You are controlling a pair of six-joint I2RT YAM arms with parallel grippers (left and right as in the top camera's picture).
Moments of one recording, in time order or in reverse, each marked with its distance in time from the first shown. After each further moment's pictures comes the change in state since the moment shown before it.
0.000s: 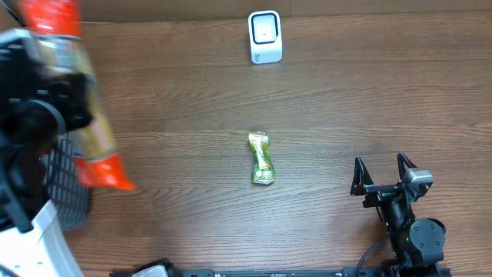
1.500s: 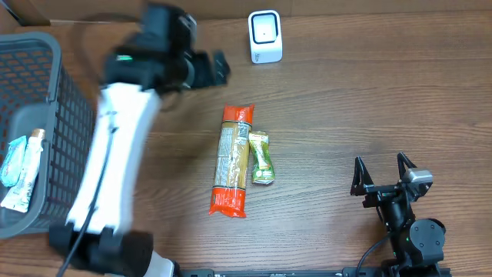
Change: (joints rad) left arm -0.476 0.384 -0.128 0.204 -0.088 -0.193; right arm 0.000 0.000 0.000 0.000 0.000 0.000
